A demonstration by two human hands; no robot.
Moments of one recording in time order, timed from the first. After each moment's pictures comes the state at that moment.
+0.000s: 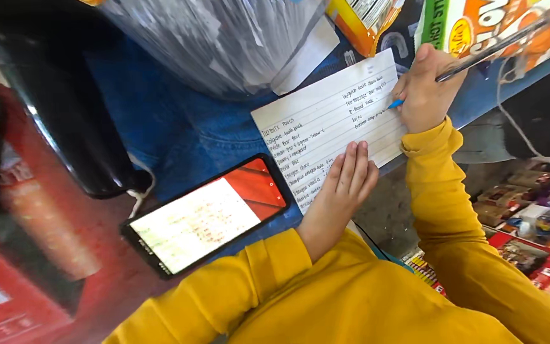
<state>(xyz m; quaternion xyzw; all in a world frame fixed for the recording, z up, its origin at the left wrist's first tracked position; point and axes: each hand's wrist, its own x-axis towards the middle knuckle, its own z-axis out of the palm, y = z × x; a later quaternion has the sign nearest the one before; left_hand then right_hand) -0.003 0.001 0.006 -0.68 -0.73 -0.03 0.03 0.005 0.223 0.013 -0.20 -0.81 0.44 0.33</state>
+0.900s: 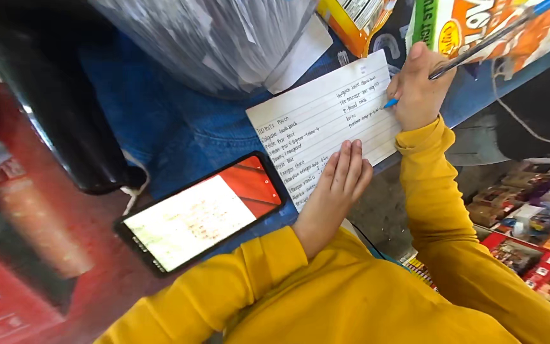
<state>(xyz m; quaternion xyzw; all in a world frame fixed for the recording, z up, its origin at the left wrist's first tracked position) -0.002 -0.001 0.003 -0.68 -0.73 -0.05 0.02 0.003 0.225 0.014 -0.20 -0.81 0.46 0.32</state>
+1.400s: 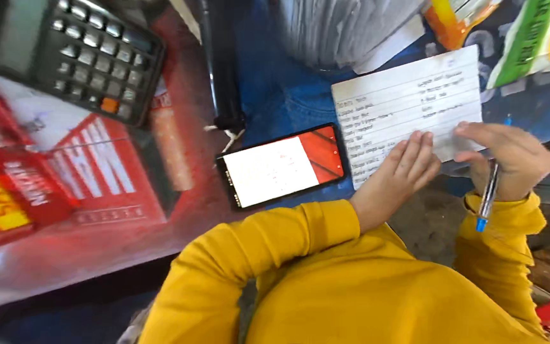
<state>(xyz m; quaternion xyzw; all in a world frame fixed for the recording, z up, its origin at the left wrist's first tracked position) -0.004 0.002 0.006 -0.68 -0.73 -0.08 0.00 0.100 0.196 0.029 0.00 -0.97 0.14 0.20</state>
